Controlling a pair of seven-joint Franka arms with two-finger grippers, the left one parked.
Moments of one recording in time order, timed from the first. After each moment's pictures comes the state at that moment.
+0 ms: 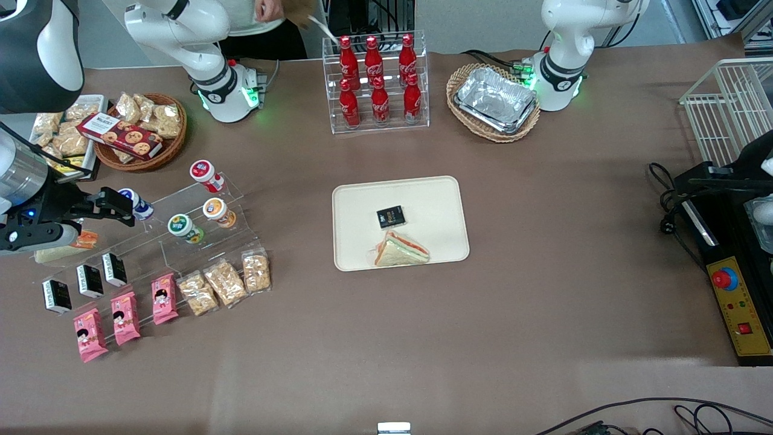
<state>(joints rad) 0.03 0.13 0.02 -1.47 -0.02 1.61 -0.09</state>
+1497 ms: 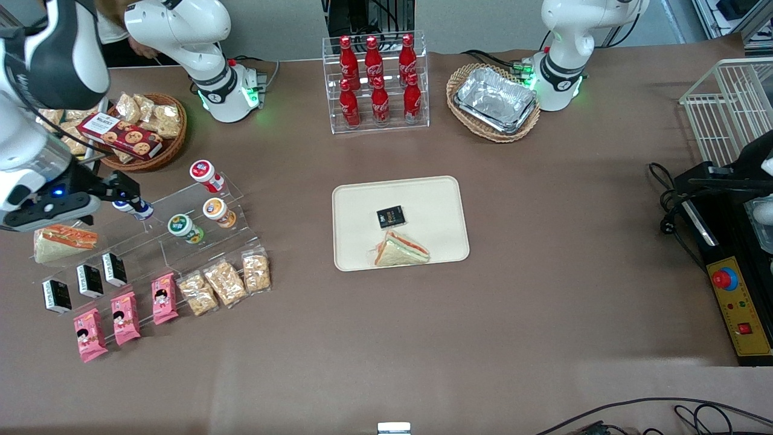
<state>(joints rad) 0.02 -0.14 -0.05 -2.03 -0.02 1.97 -0.34</state>
